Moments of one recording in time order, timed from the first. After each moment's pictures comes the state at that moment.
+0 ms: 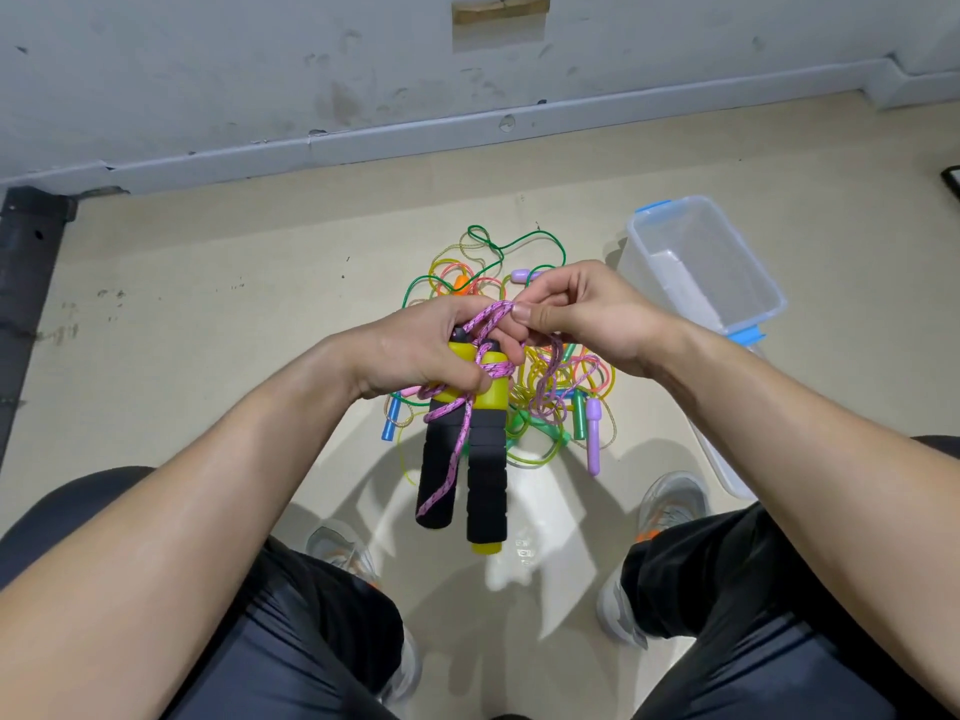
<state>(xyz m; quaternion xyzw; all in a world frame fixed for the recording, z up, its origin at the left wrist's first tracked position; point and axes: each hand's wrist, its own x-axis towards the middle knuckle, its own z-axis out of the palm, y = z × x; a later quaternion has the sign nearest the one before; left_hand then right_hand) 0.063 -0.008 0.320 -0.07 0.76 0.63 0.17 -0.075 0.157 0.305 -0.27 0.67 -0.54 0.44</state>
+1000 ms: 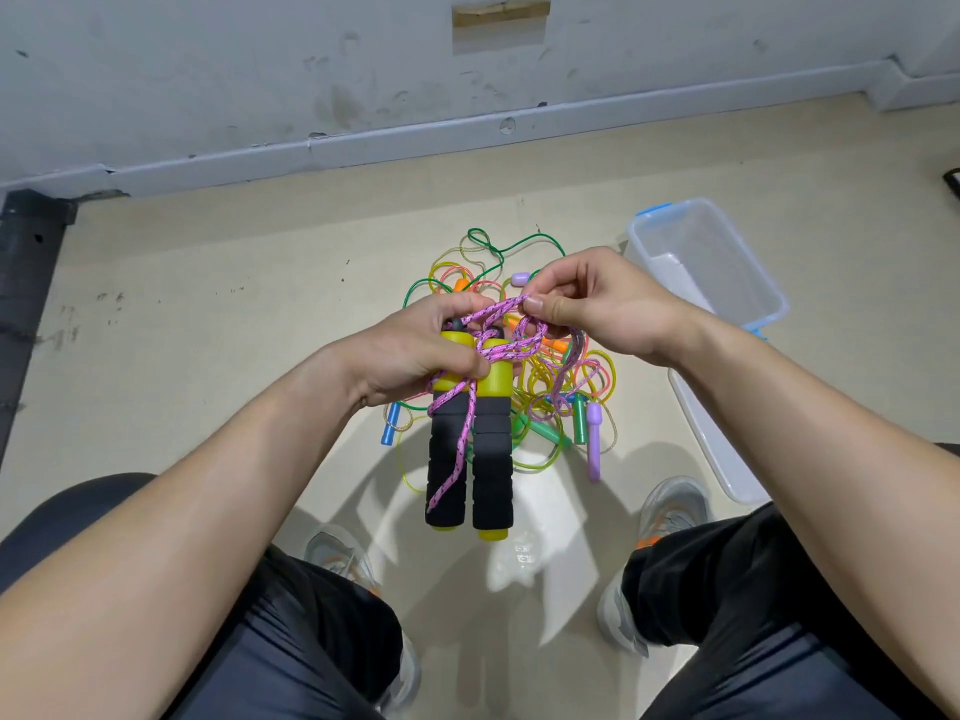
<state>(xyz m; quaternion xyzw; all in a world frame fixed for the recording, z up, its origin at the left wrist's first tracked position) 0.059 -0.007 0.306 -0.20 0.60 0.76 0.15 -0.090 0.158 0.315 -0.32 0.71 -0.48 0.40</state>
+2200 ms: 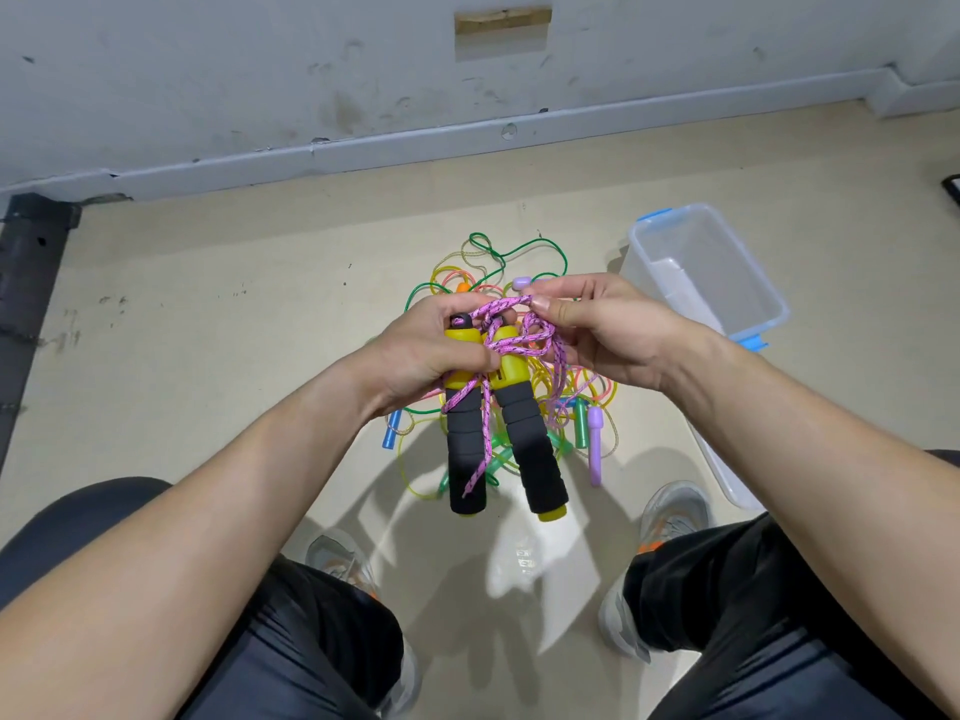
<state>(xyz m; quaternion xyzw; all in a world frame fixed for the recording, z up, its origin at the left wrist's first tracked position) 0.057 0.000 0.304 -0.18 0.61 0.77 0.08 -0.082 0.160 0.303 -0.12 0.55 -0.63 0.54</state>
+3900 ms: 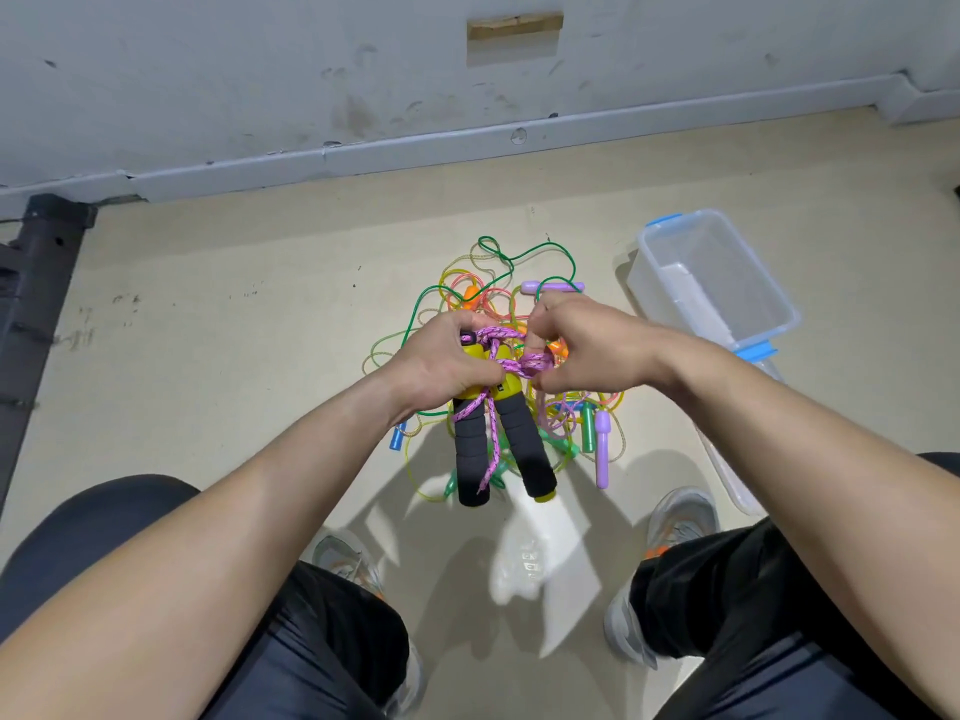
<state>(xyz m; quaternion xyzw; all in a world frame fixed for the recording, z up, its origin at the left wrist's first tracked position) 0.056 -0.001 0.283 -0.30 0.77 0.56 0.08 -0.077 0.148 0.312 -0.51 0.79 -0.12 0.31</state>
